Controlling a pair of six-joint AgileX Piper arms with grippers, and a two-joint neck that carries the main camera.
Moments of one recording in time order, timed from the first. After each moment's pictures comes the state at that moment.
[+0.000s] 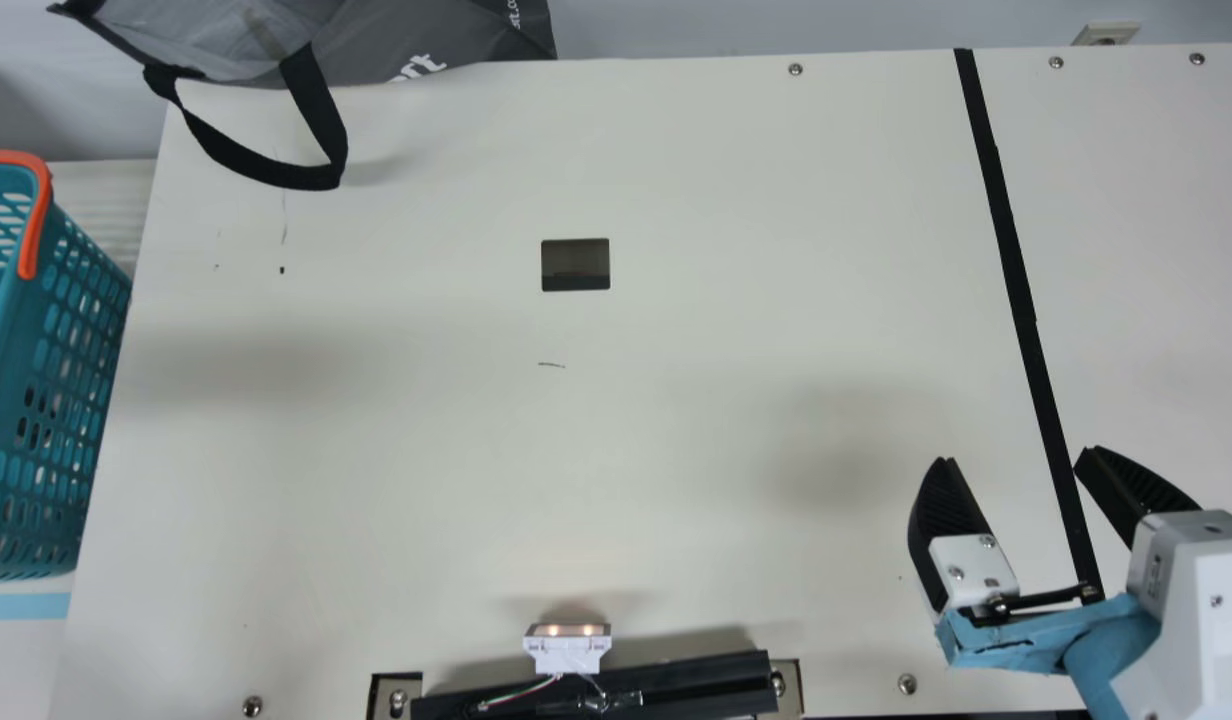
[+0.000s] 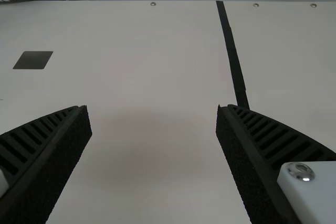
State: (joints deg) left arm 44.8 104.5 -51.2 -72.6 16.7 84.4; right arm -4.0 13.5 -20.3 5.0 38.1 -6.4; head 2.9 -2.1
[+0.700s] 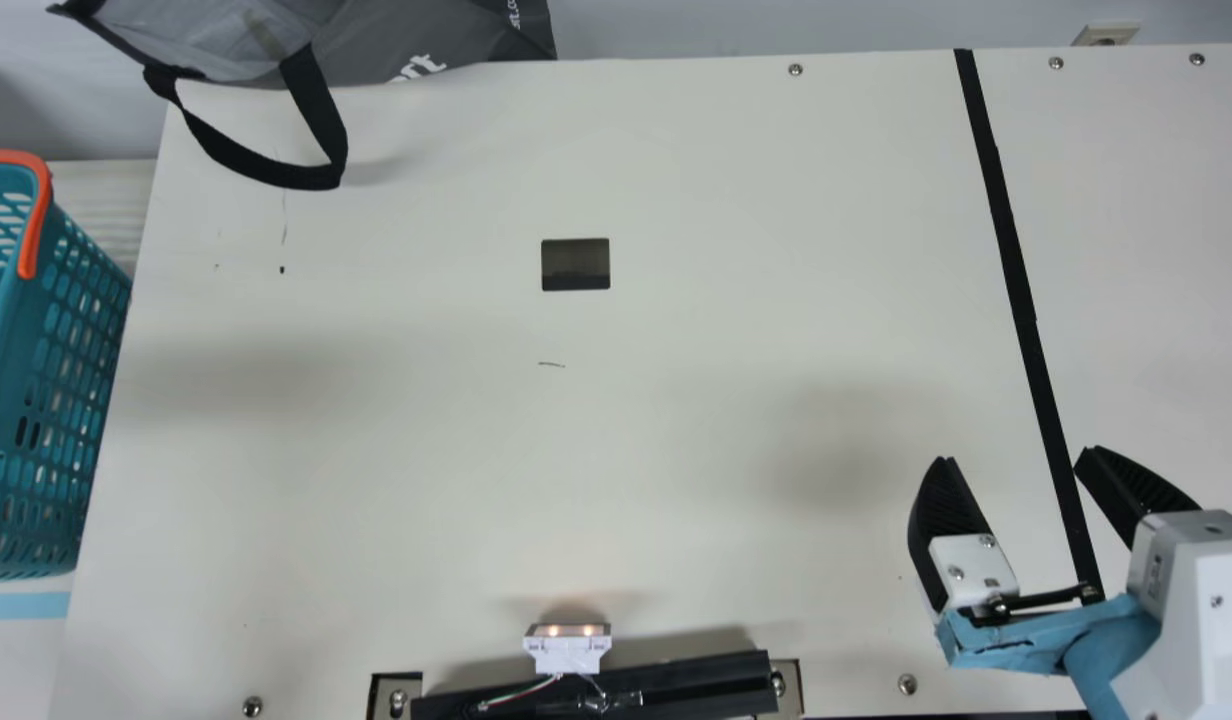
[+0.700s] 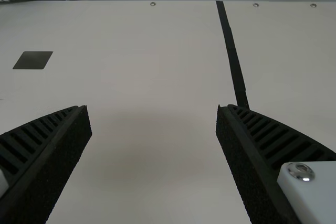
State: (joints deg) left arm 48.7 104.3 -52.0 -67.0 17.6 81.9; right arm -4.0 13.5 -20.3 5.0 38.1 -6.4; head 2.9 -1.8
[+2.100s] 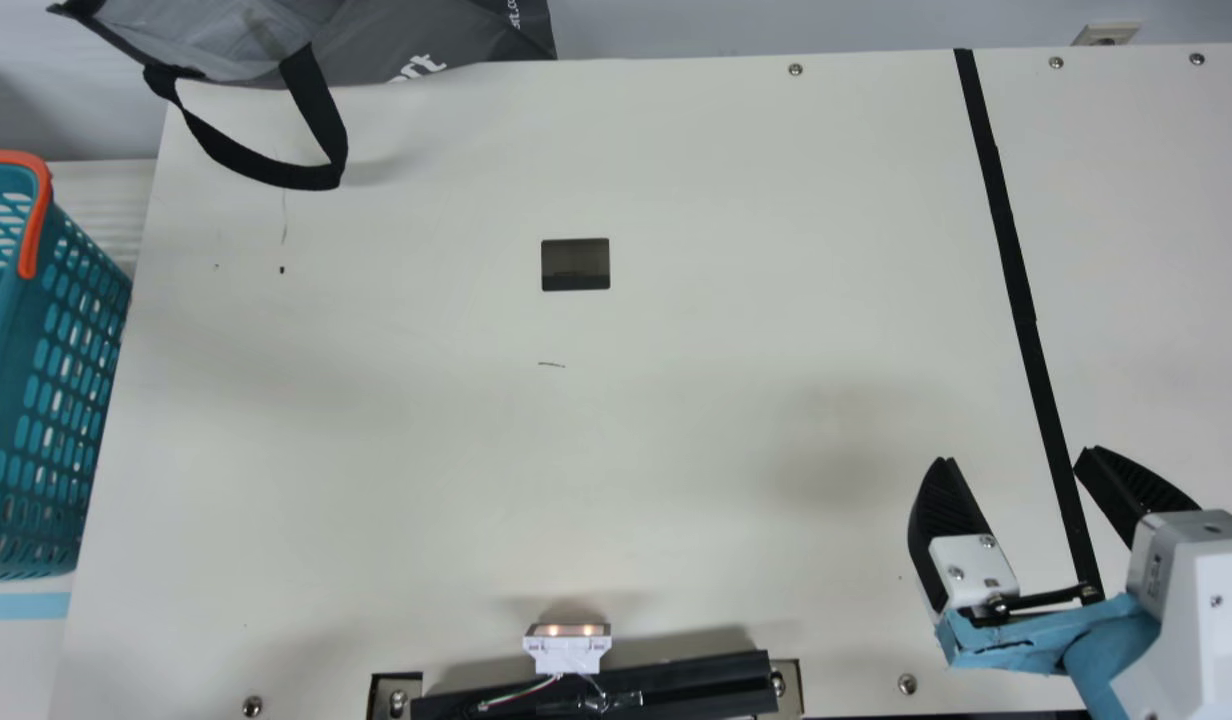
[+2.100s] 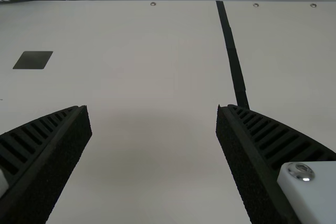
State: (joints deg) left arm 44.9 80.7 -52.6 -57.6 28.8 69.1; right arm -4.0 13.5 -20.3 5.0 38.1 -6.4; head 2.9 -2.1
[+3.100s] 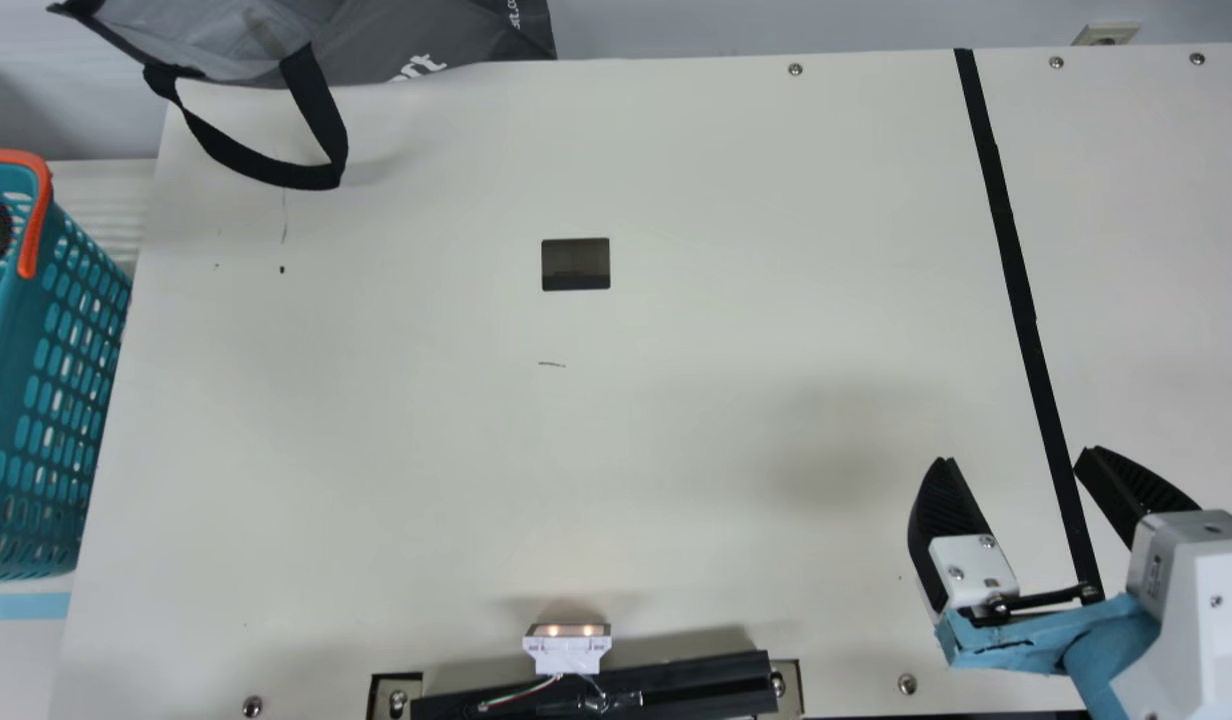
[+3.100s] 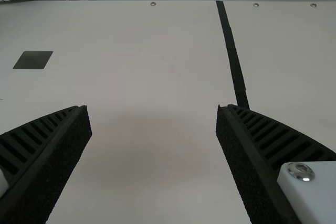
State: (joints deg) left arm 34.5 68.2 -55.4 -49.7 35.7 54.1; right arm -4.0 13.5 -20.3 5.0 38.1 -6.4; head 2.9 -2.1
